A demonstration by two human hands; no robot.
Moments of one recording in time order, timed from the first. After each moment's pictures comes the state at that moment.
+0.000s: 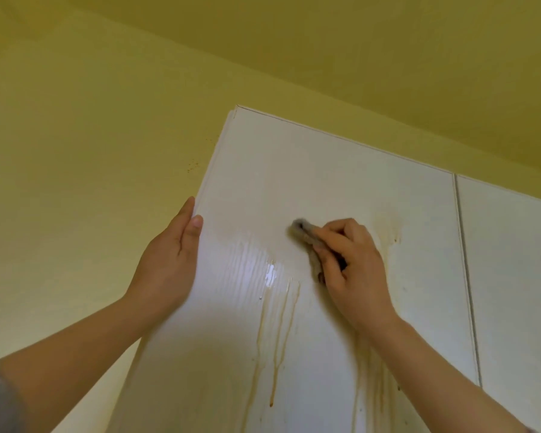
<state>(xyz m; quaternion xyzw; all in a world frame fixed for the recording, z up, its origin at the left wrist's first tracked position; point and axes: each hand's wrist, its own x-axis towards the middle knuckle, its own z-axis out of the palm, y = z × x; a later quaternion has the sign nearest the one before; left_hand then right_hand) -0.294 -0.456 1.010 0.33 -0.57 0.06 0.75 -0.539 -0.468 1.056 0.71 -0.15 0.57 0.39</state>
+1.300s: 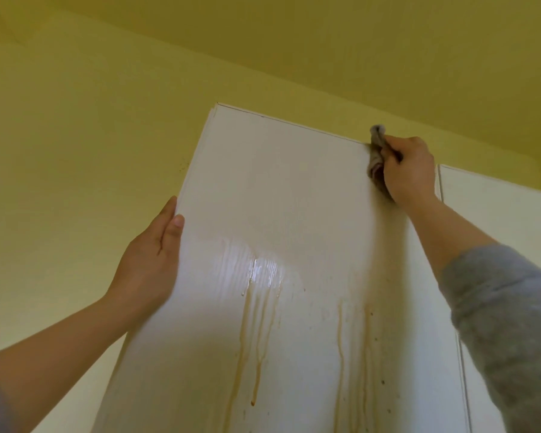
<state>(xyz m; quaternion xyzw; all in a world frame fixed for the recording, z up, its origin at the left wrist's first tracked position) -0.295 -0.458 1.008 0.35 -0.56 0.09 0.75 -0.622 -0.467 1.215 0.59 -0.29 0.65 0.38</state>
